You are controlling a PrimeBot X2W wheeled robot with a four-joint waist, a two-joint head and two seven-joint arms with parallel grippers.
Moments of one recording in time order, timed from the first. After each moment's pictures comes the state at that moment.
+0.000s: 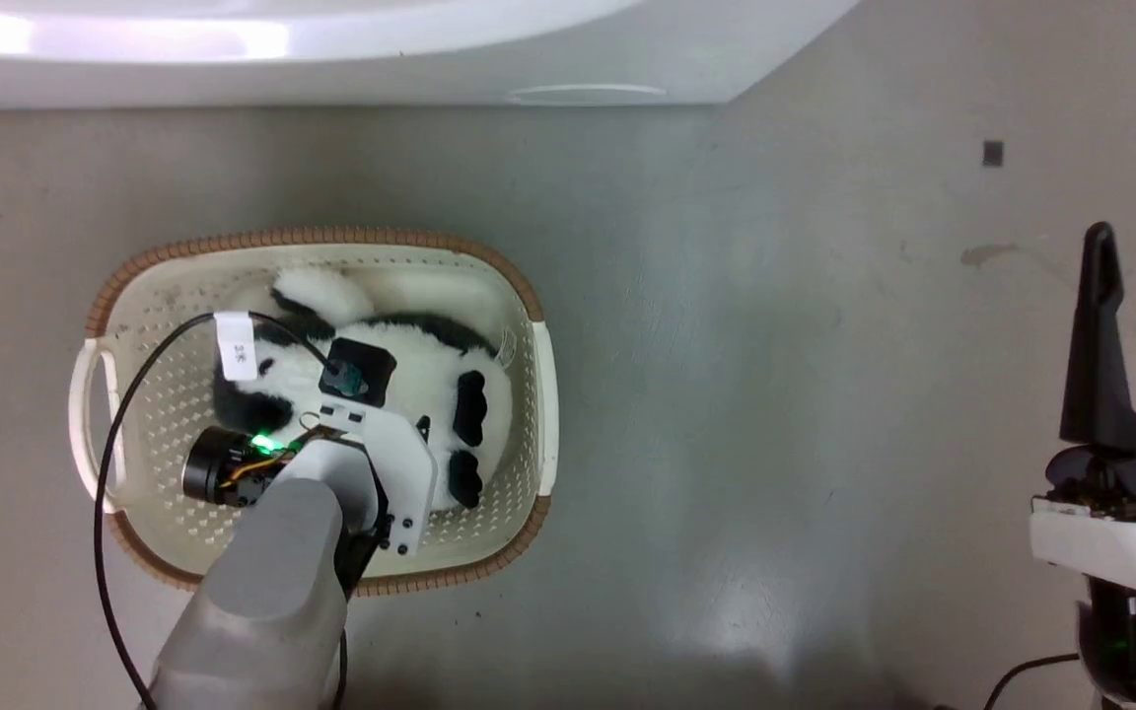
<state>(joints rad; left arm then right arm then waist) -0.67 0.13 -0.28 0.93 -0.13 -0.05 0.17 -0.17 -0.05 -0.10 -0.30 0.21 0.13 -0.18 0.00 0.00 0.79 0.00</state>
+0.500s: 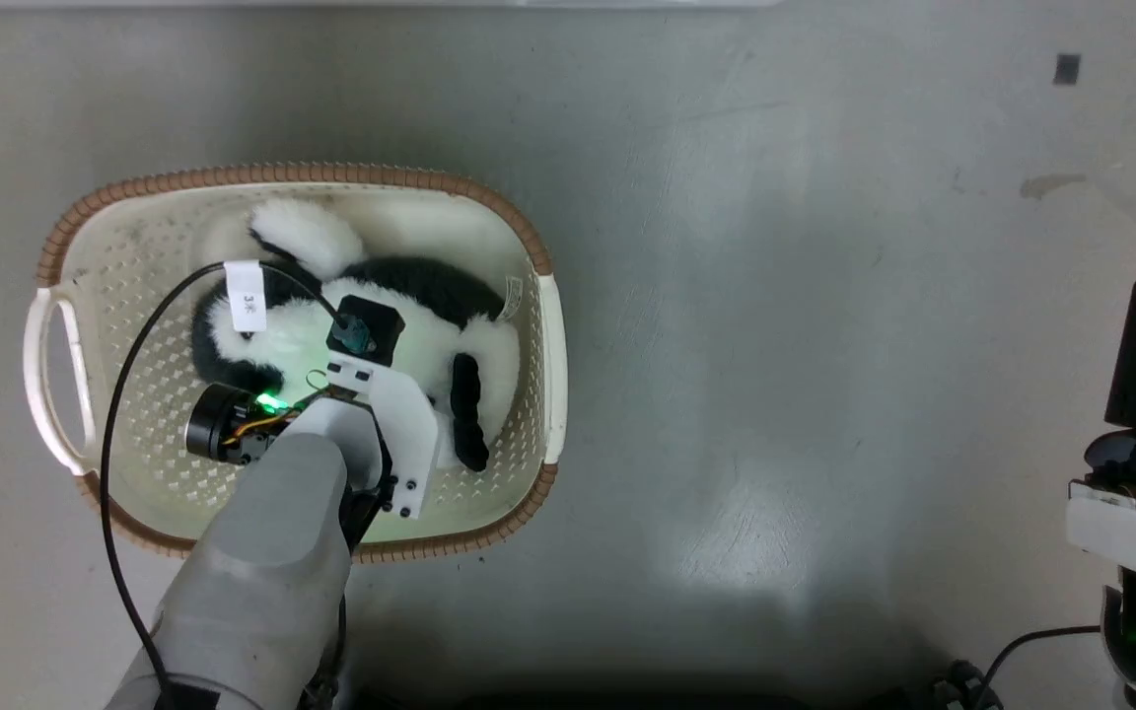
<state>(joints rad) -0.80 0.13 -0.35 1.07 -0.17 -0.06 0.16 -0.19 -0.05 -0.12 -0.35 0.23 0.13 -0.21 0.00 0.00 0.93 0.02</state>
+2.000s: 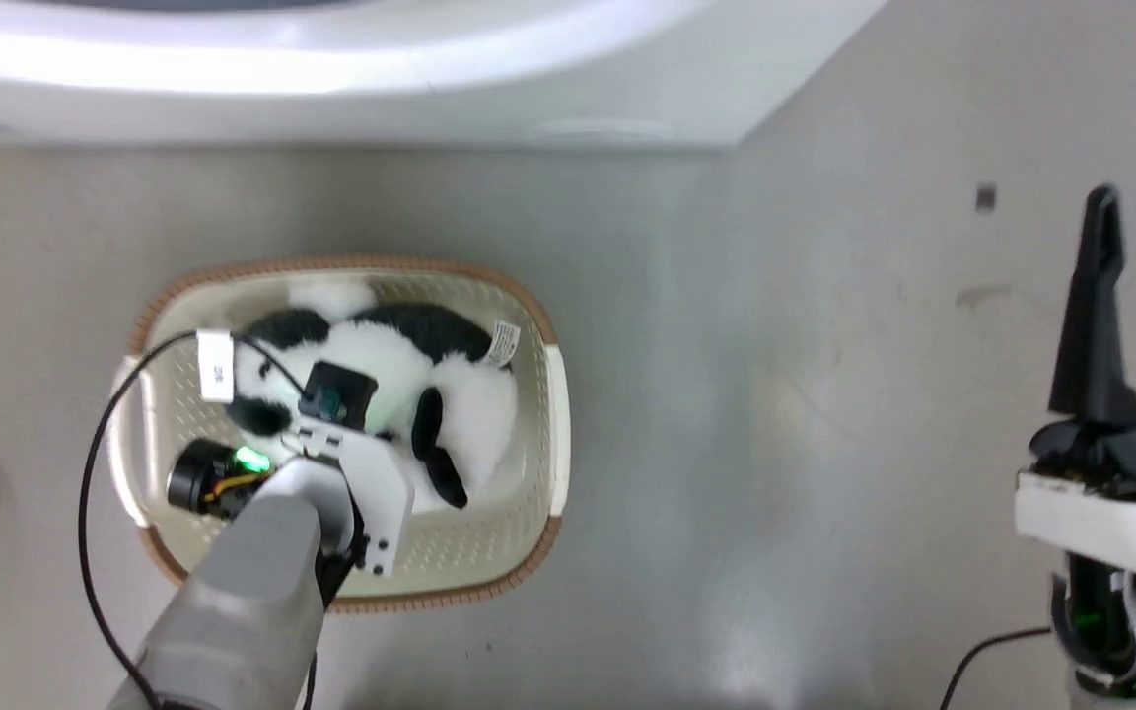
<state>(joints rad) -0.82 0.15 -0.47 1.29 -0.27 -0.12 -0.10 -0.24 -0.05 -0.06 -0.26 0.29 0.13 -0.26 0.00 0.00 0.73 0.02</state>
